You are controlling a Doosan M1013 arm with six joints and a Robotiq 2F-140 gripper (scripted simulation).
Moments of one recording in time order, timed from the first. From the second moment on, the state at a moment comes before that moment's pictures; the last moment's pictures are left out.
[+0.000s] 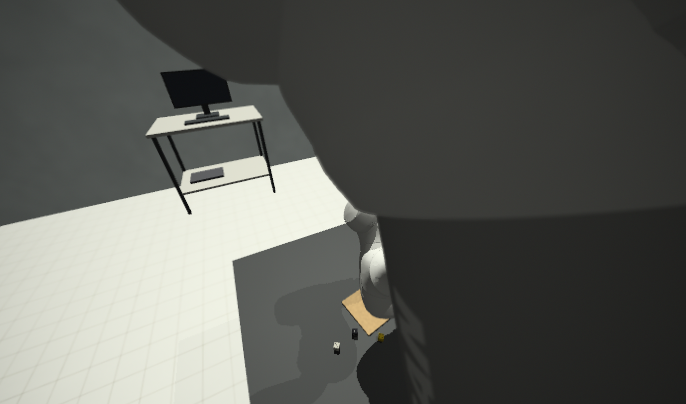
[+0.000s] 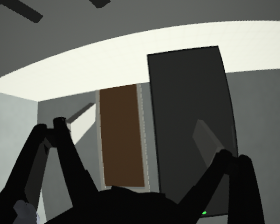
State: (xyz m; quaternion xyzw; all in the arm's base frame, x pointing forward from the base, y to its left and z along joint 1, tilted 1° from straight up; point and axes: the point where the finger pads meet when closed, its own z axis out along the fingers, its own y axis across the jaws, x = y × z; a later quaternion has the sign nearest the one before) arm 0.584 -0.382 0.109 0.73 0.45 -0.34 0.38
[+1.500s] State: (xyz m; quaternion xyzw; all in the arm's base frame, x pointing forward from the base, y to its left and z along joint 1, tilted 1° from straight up) arm 0.505 -0.210 0.057 0.94 0.21 -0.15 0.20
